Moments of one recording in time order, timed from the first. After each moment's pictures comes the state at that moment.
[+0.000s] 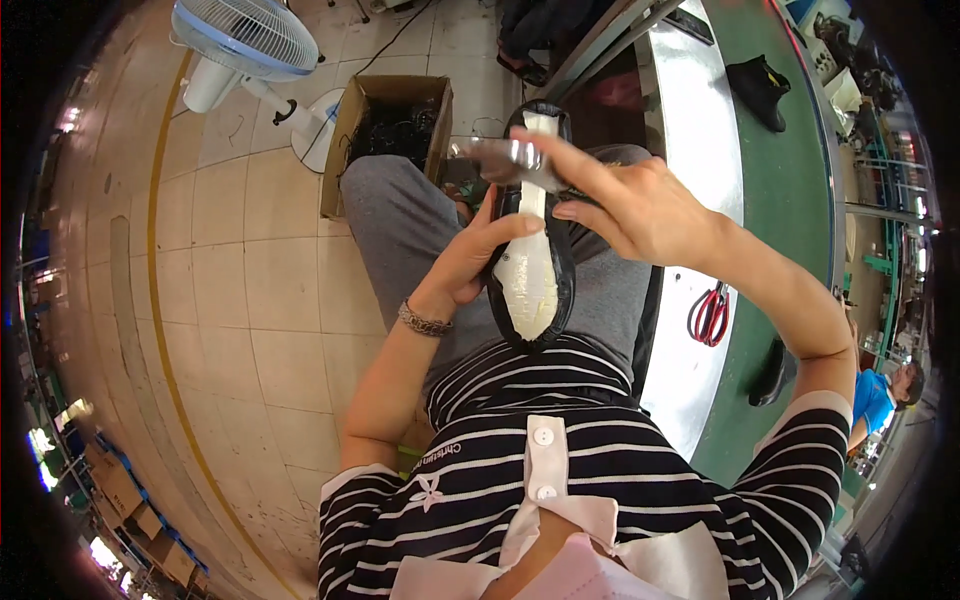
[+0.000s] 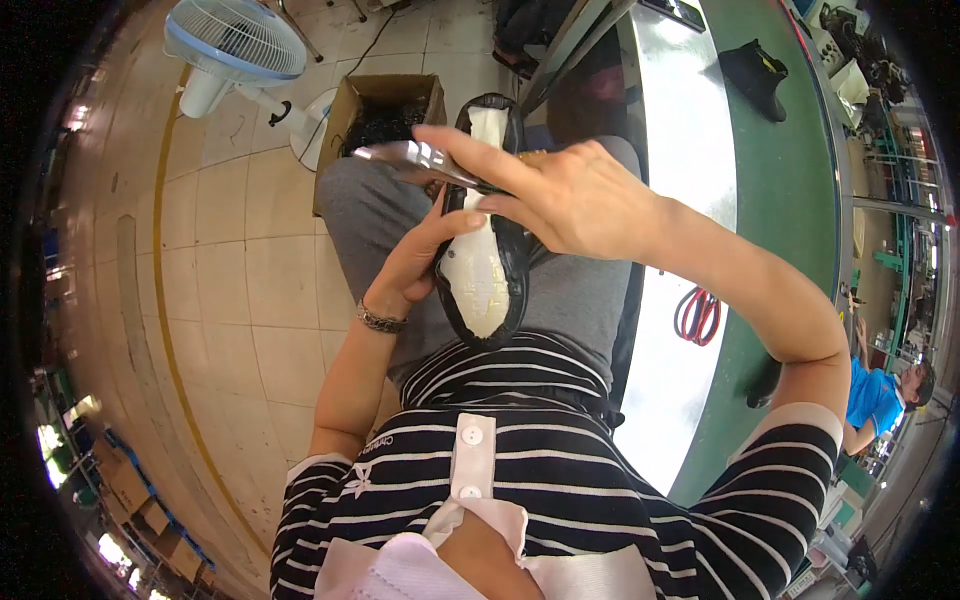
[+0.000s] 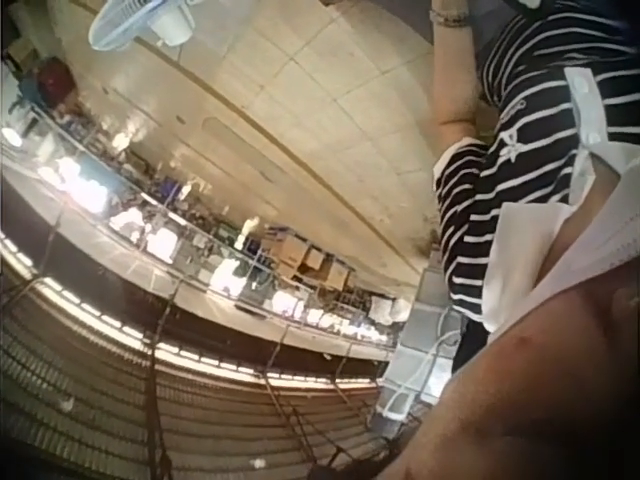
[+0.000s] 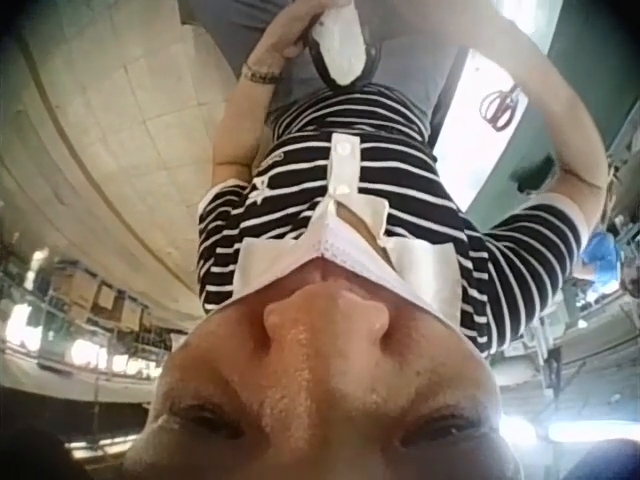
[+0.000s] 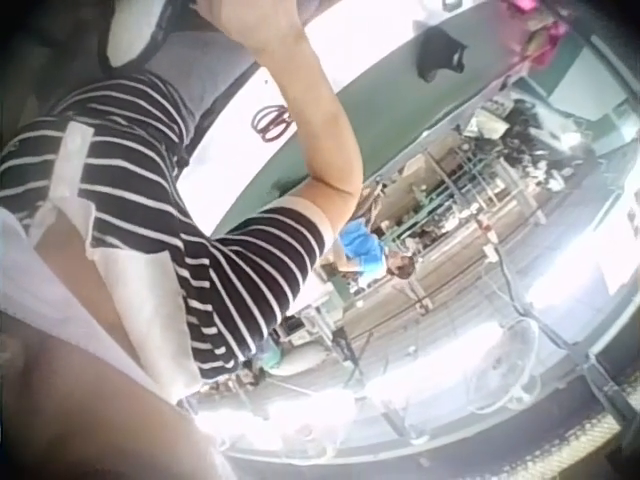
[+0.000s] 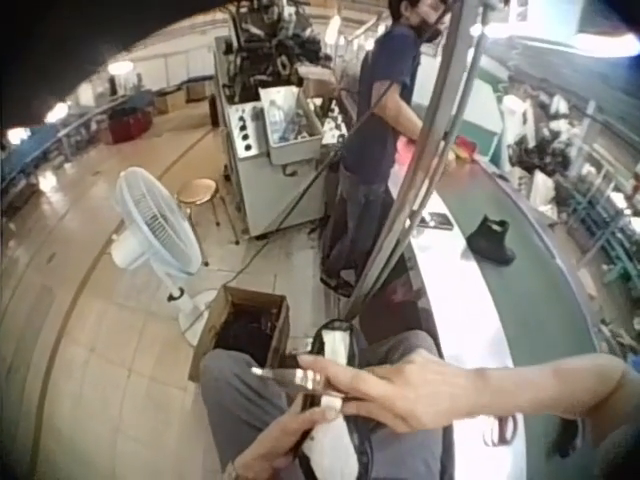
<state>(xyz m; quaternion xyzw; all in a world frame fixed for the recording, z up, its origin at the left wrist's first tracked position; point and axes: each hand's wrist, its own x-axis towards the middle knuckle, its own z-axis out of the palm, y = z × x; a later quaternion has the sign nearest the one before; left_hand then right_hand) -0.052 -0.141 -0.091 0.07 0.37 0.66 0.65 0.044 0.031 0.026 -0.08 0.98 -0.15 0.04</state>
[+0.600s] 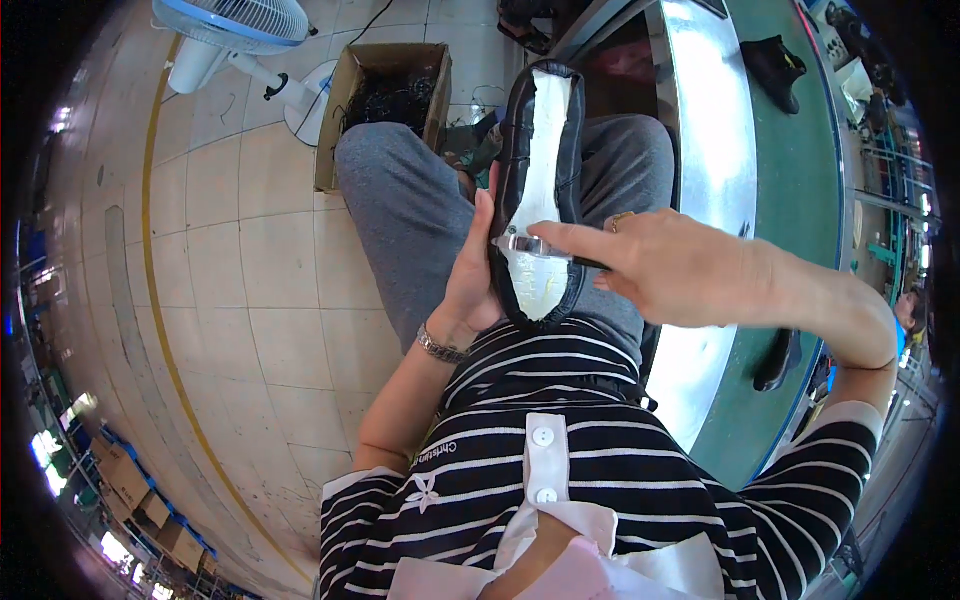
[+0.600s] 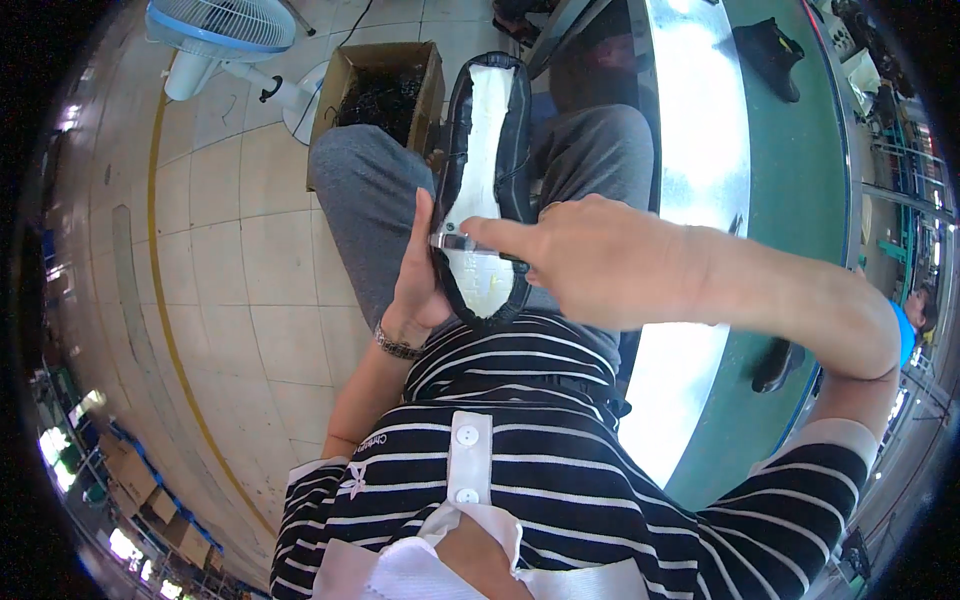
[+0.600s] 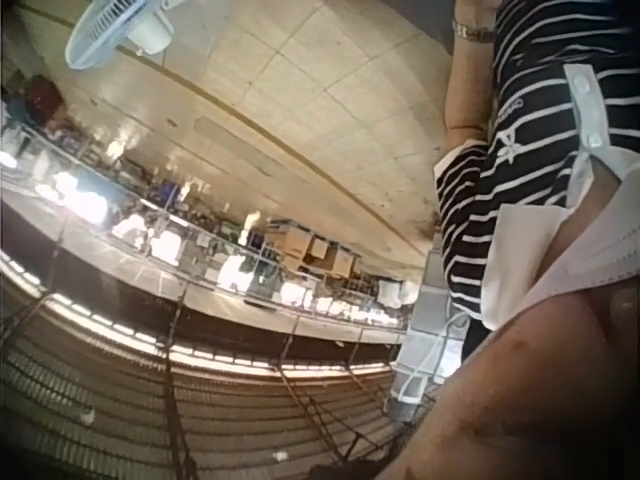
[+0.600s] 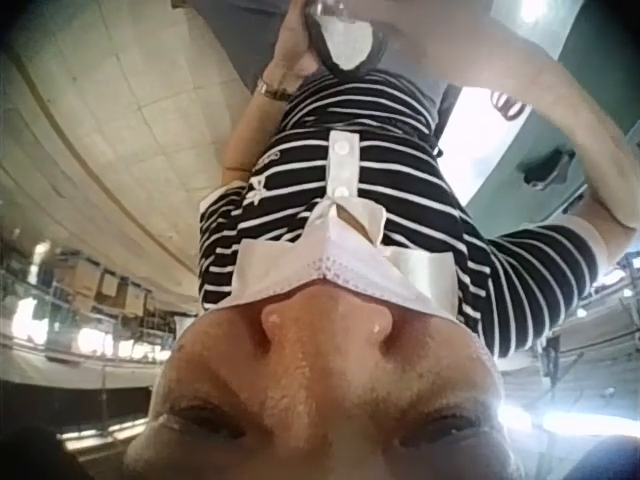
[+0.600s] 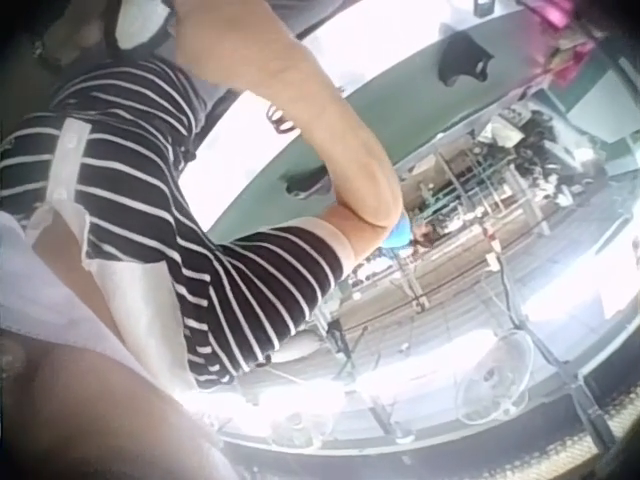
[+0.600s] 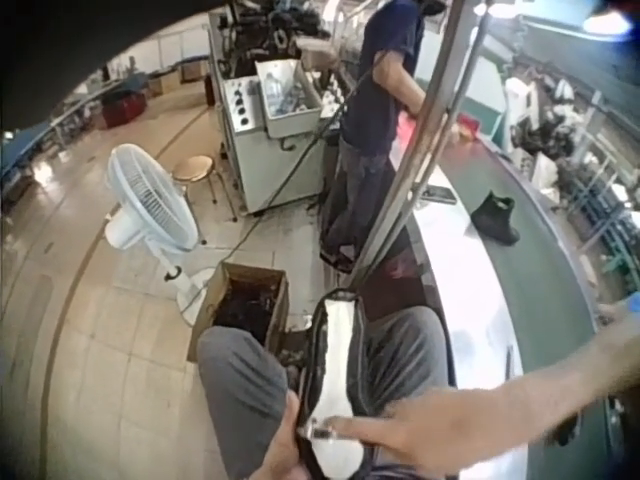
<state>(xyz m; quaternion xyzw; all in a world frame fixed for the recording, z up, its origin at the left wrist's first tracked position) -0.006 -0.168 -0.116 -0.12 0.23 0.73 0.64 0.056 -0.006 0.060 0.03 0.88 -0.25 0.41</state>
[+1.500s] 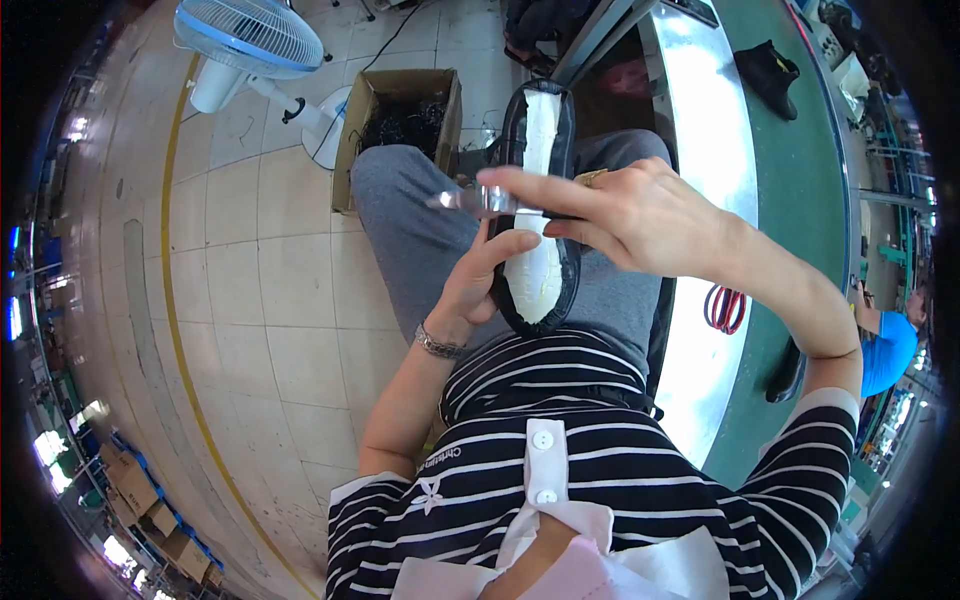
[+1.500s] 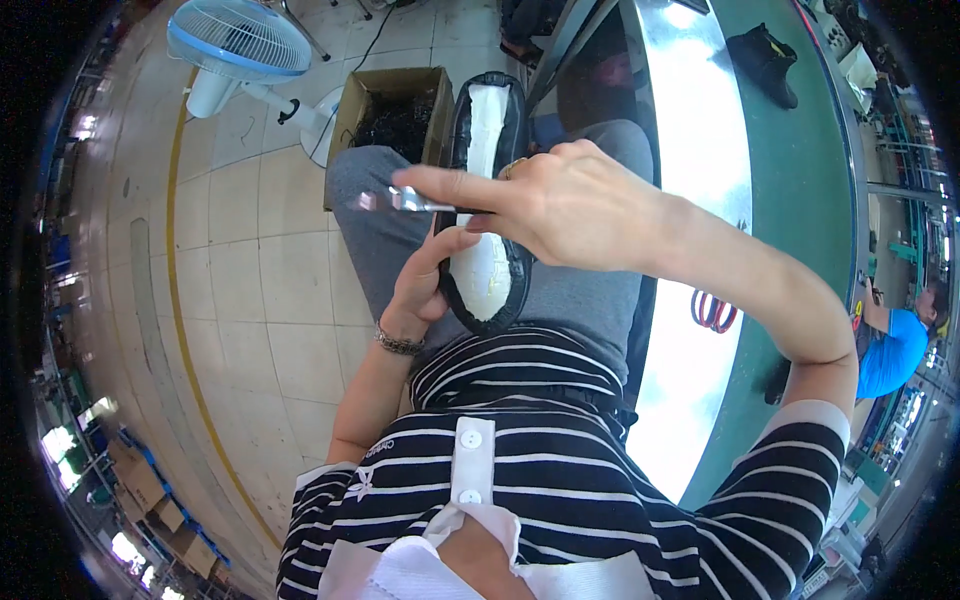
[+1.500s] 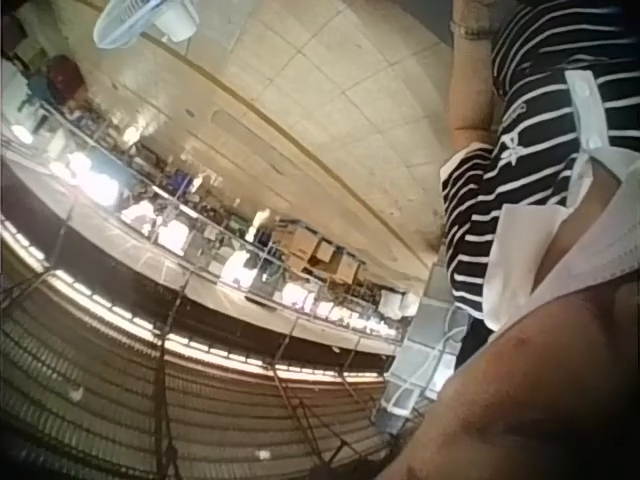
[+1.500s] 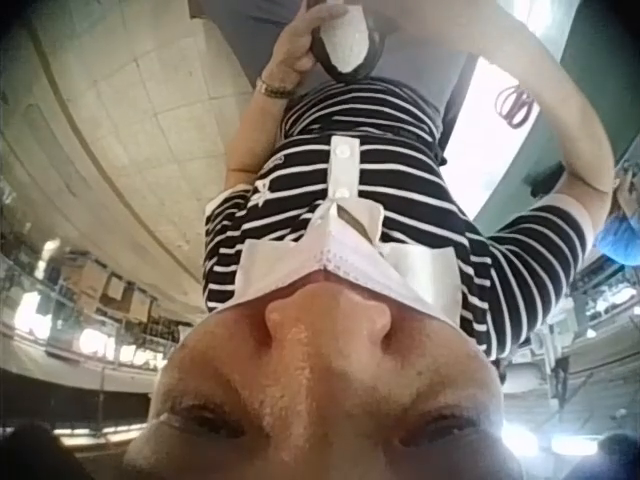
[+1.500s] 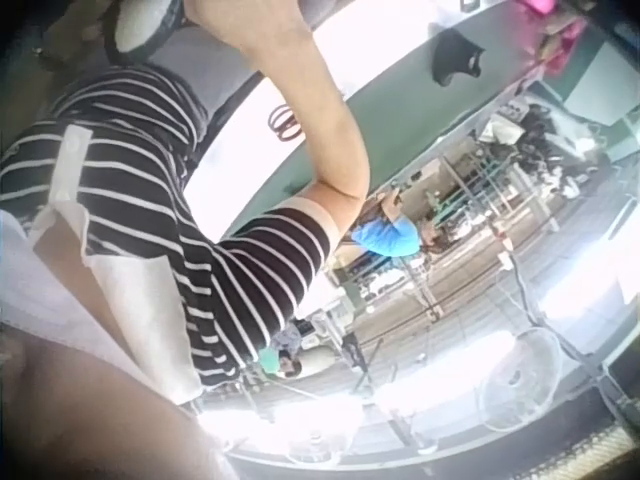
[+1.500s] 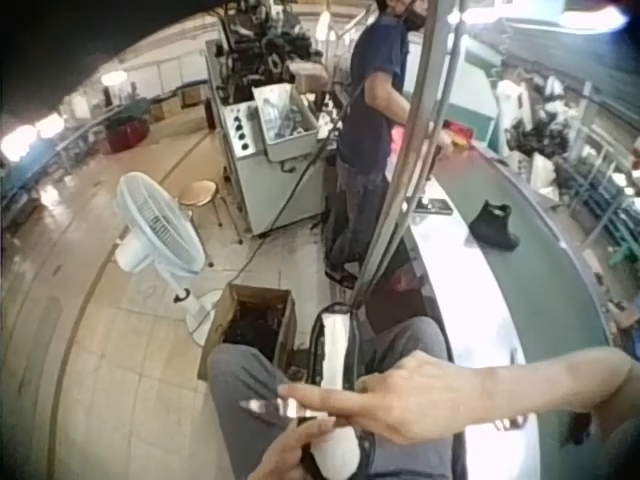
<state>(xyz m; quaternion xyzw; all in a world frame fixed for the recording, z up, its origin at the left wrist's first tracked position) -0.021 -0.169 -0.103 -0.02 0.34 0.70 0.63 0.052 0.007 0.041 -0.11 0.97 -0.18 0.08</state>
